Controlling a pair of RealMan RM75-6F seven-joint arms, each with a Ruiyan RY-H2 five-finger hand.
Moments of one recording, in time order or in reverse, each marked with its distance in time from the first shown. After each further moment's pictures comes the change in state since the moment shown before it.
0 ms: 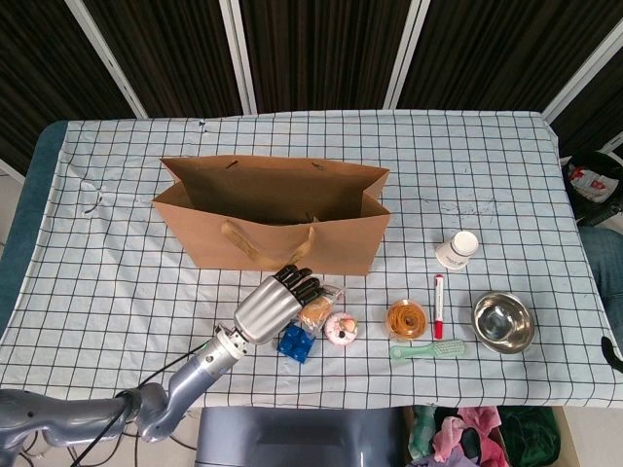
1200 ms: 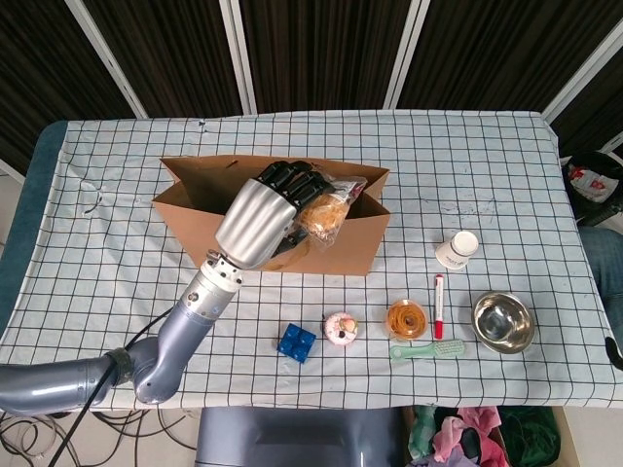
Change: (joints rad) left arm -0.167 0.243 -0.403 -0.283 -0.336 -0.070 0.105; right arm 0.001 -0.003 0.006 0.018 0.023 -0.016 0.010
